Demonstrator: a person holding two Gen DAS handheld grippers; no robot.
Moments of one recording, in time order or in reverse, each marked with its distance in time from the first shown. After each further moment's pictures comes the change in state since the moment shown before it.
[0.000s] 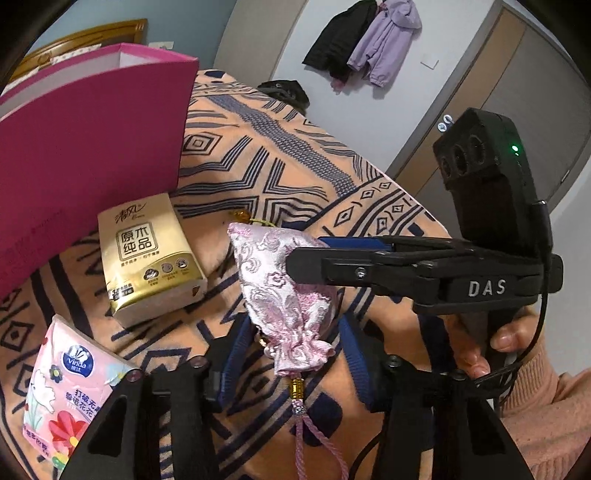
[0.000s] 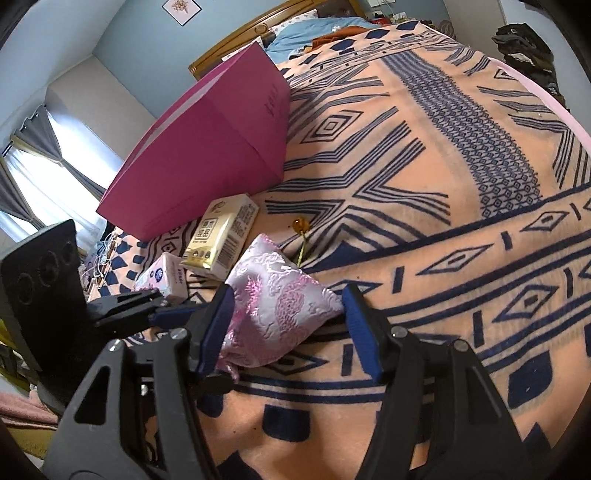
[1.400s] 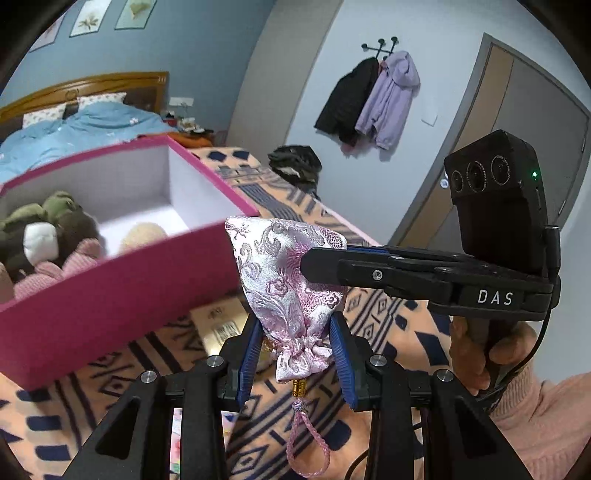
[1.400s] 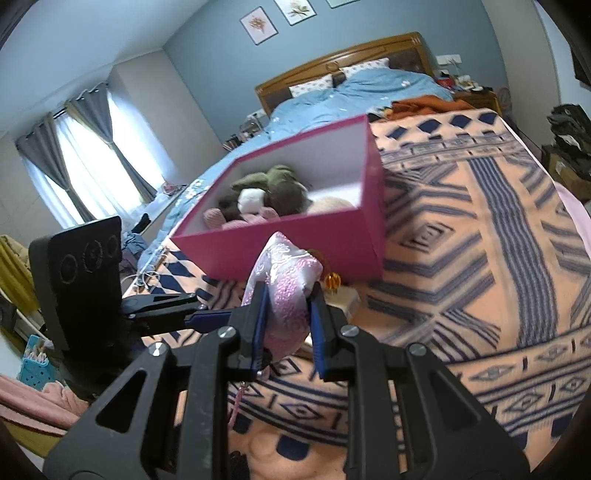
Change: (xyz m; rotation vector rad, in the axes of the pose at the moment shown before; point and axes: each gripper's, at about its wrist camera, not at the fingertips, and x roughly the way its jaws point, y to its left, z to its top) left arm -0.100 0.011 0.032 0.016 -0.253 0.068; right arm -0.036 0.093 0.053 -0.249 -0.144 0.132
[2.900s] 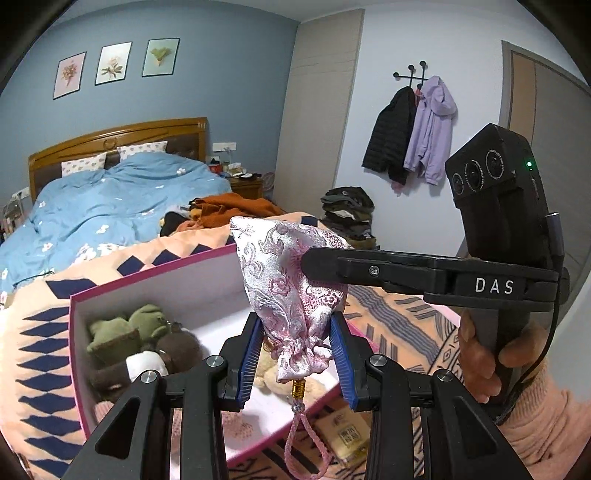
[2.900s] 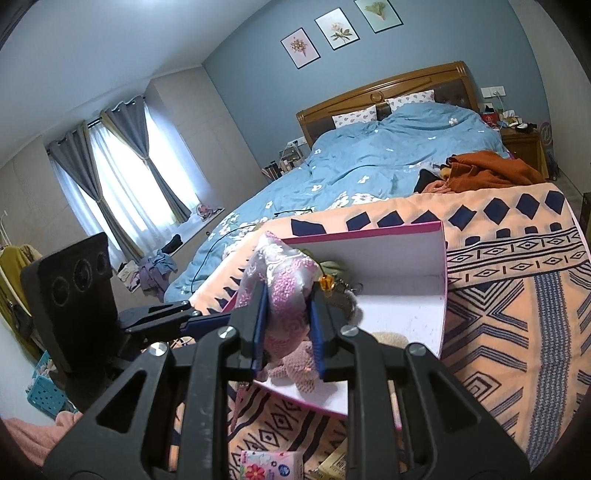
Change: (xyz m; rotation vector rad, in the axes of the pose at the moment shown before) left arm -0.033 0.069 0.102 0.057 -0.120 0.220; right arm 0.056 0.015 0.135 -0.053 -0.085 0.133
